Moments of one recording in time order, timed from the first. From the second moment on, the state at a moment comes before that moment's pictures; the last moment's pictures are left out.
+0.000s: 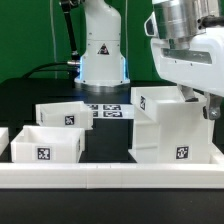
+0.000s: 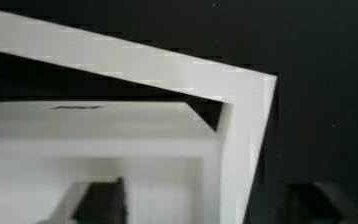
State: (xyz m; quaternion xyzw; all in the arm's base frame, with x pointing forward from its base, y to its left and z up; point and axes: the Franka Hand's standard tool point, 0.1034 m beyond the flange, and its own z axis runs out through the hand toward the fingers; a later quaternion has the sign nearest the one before) arm 0.631 0.114 0.101 -0.78 0.61 0.06 0.11
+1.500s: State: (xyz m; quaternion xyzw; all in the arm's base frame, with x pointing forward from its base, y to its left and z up) arm 0.573 0.015 0.158 -0.98 0.14 0.04 0.10
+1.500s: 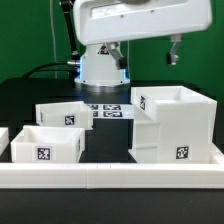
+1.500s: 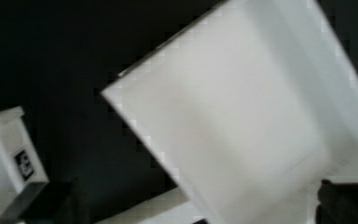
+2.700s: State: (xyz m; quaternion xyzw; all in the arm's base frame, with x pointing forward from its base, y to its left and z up) arm 0.577 -0.061 0.113 -1.00 0.07 0.02 0.04
